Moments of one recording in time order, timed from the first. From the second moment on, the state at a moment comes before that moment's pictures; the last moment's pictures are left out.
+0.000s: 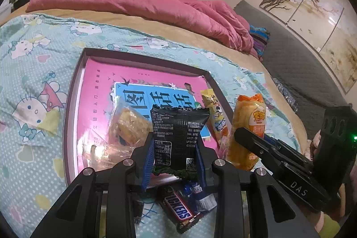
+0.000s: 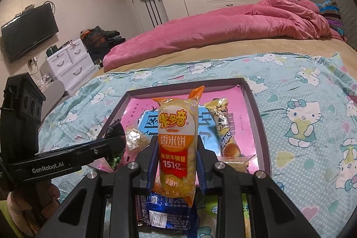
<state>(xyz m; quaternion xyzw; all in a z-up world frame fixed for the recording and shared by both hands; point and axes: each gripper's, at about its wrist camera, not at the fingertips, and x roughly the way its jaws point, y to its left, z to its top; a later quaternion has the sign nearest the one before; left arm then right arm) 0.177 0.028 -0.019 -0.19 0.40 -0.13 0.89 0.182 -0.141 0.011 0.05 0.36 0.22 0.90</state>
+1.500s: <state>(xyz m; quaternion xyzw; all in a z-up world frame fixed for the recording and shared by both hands) 0.195 0.016 -0.046 -0.17 0.41 -0.13 0.88 0.219 -0.119 -0.023 0.02 0.41 0.17 0.89</state>
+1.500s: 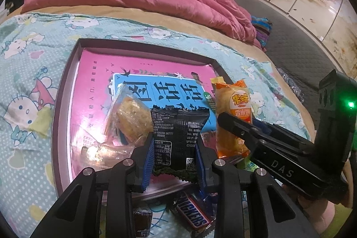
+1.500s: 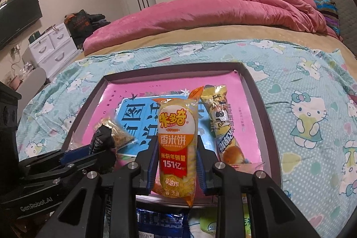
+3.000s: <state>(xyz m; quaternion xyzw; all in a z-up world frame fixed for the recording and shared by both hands) 0.196 0.012 -0.048 -0.17 0.42 -0.16 0.88 0.214 -0.128 -0.025 0.02 0.42 0.15 0.89</state>
